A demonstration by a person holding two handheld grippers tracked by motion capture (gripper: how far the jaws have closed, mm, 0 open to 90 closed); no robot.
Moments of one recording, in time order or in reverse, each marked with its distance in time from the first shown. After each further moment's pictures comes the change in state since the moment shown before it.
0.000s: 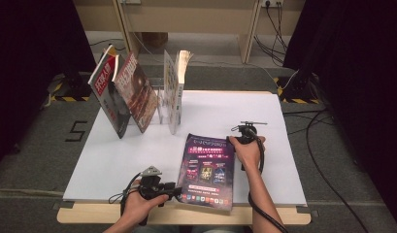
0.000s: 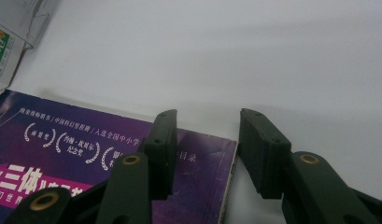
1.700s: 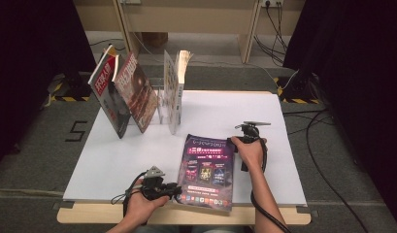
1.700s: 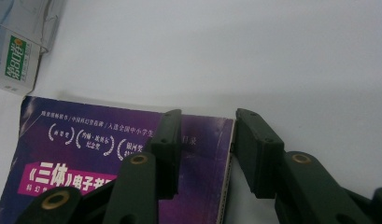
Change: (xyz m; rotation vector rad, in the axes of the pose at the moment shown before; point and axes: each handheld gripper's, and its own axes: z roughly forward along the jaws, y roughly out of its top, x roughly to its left) left arm -0.007 0.002 0.002 0.016 0.068 0.051; right arm -0.004 0.002 -0.006 0.074 0.058 0.121
